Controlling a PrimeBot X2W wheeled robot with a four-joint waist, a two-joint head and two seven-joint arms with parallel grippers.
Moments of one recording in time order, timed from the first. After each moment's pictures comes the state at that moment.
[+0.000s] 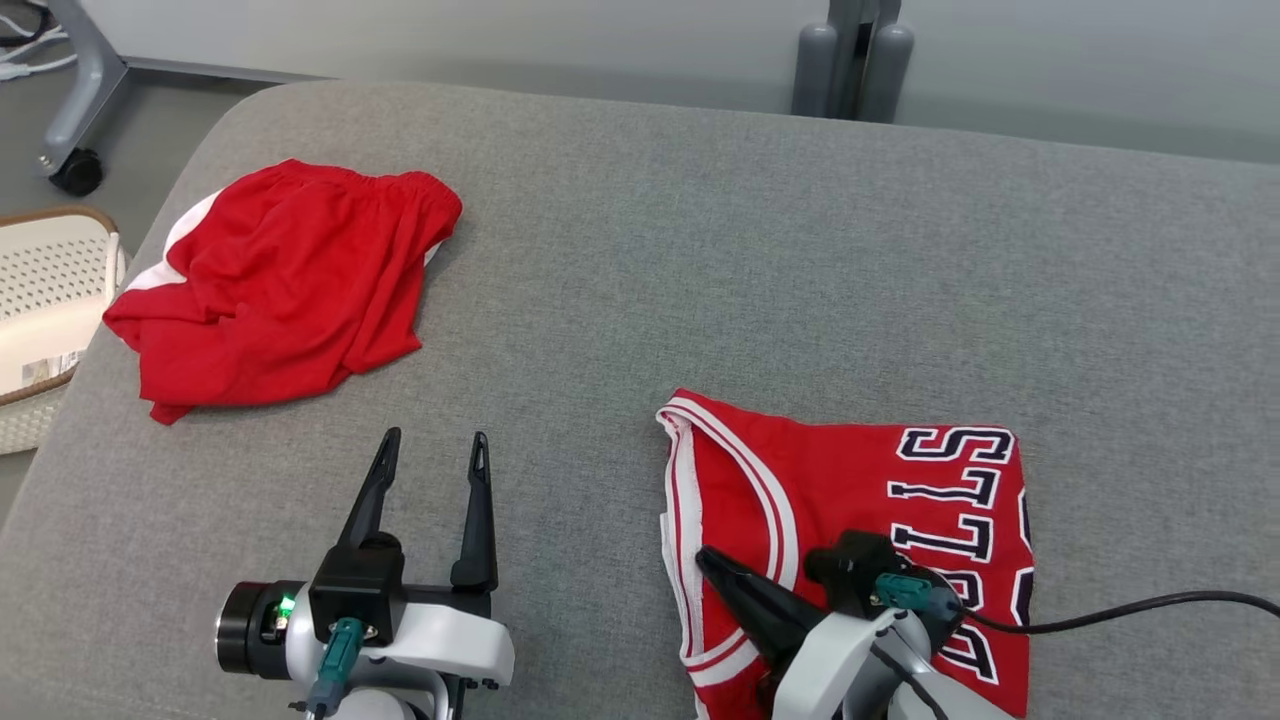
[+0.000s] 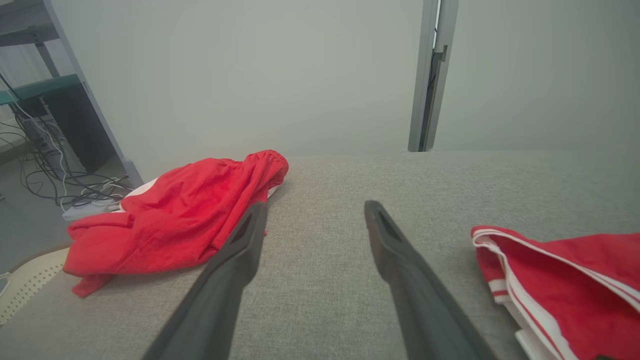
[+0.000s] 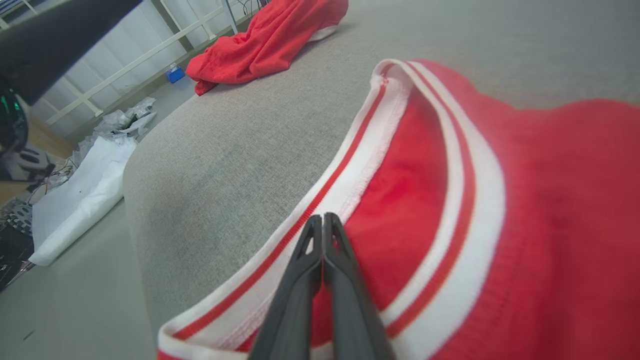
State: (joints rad) left arm -0.10 0.05 -0.27 0.18 -0.13 0.20 -0.26; right arm -0.37 -0.10 0.79 0.51 0.53 0.13 -0.15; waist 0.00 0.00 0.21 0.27
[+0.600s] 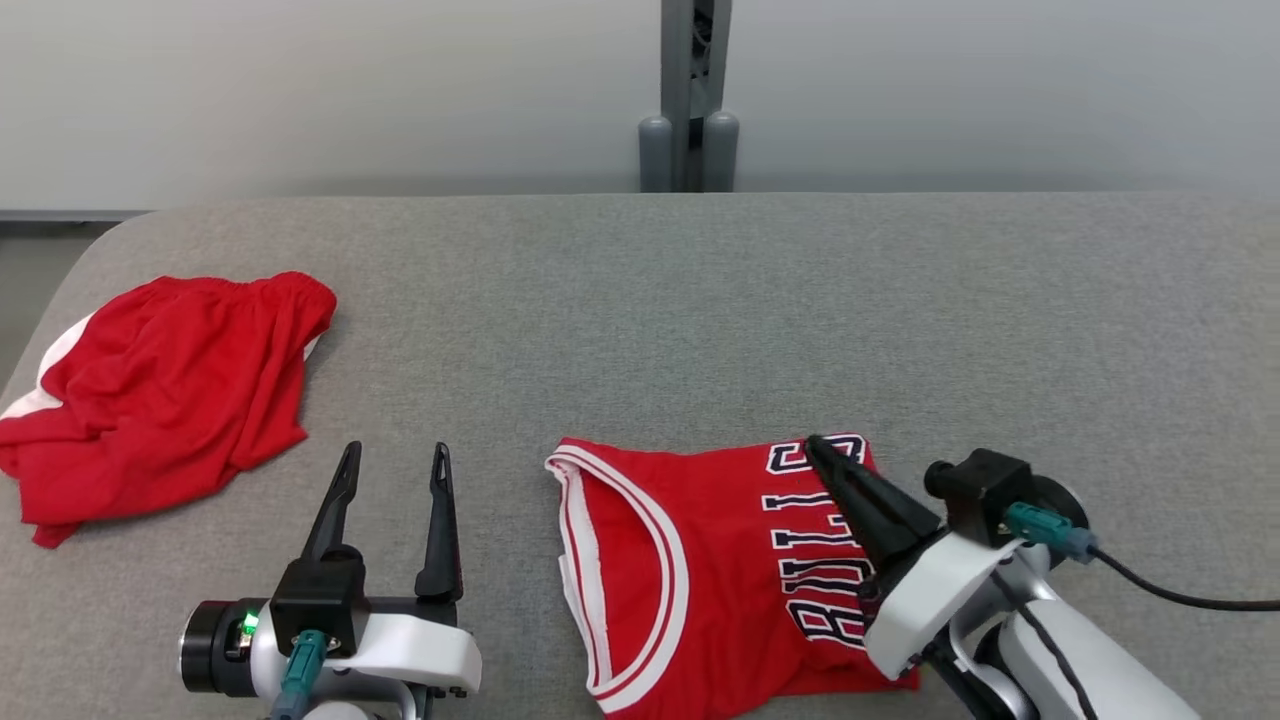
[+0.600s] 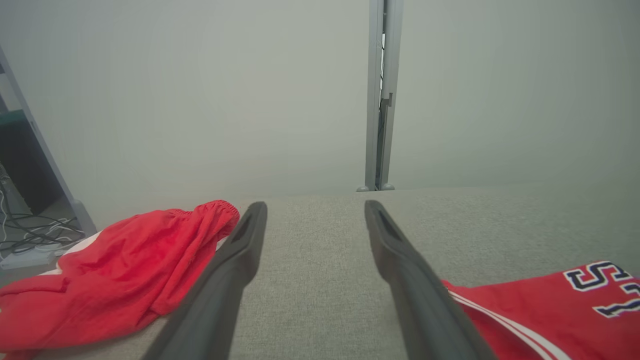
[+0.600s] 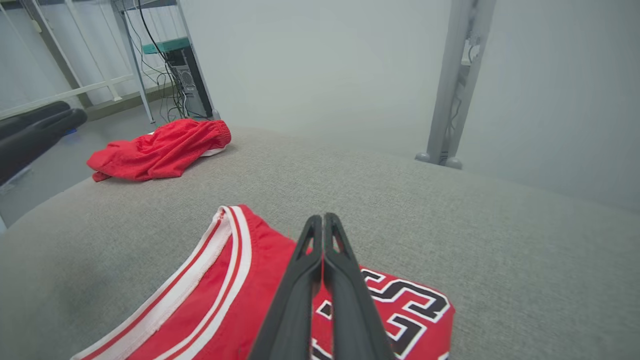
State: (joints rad) left arm -0.06 0.05 -0.19 0.17 -0.11 0.18 -0.26; right arm -0.36 -0.22 0.61 0.34 0.45 0.13 -0.13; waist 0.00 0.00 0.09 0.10
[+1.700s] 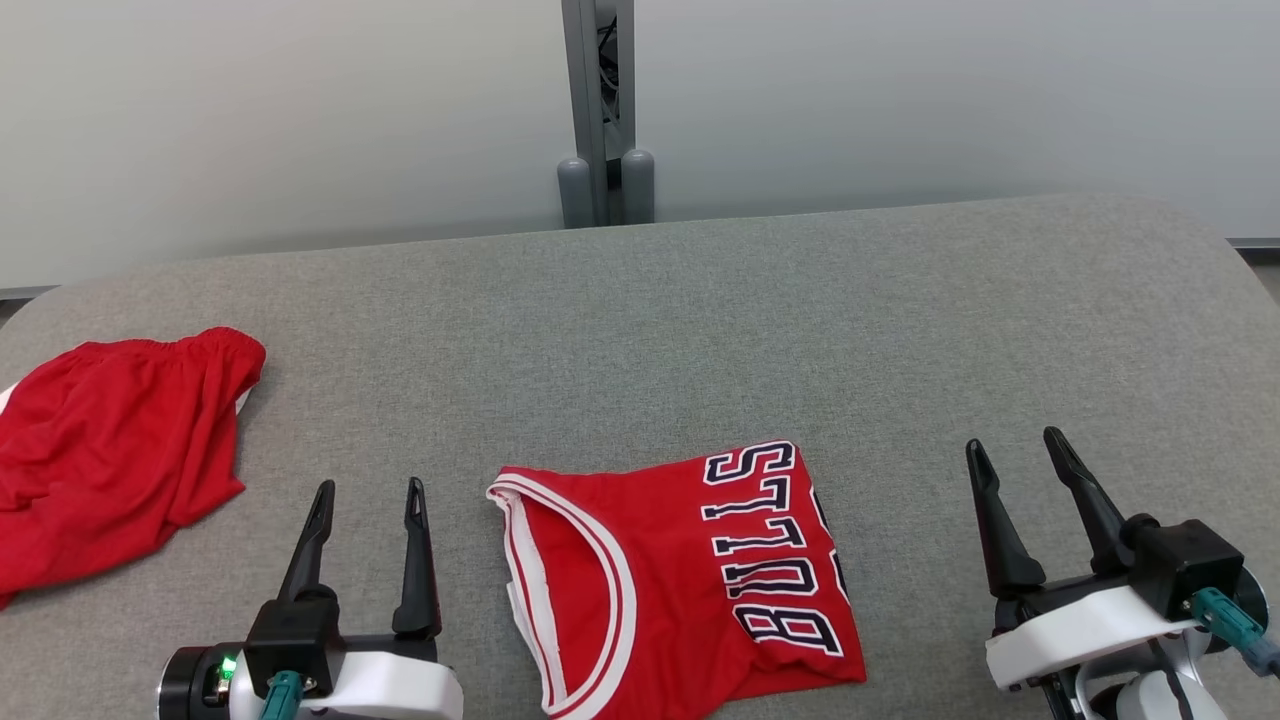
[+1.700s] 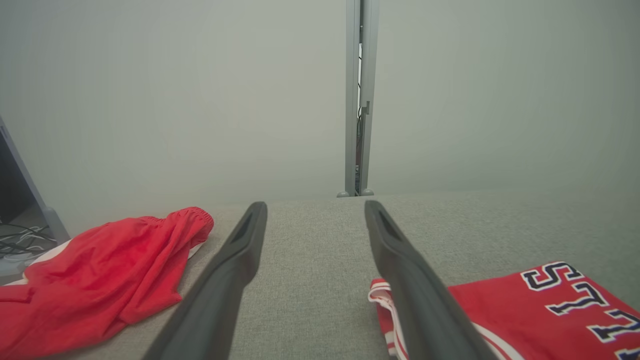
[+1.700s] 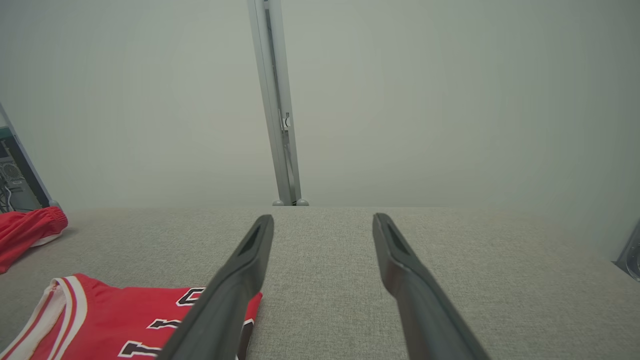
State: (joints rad) left arm 0.01 0.05 -0.15 0.12 -0.12 0.18 -0.26; right arm -0.11 -0.10 0.10 0.23 0.20 0.13 -0.26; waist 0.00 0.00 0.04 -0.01
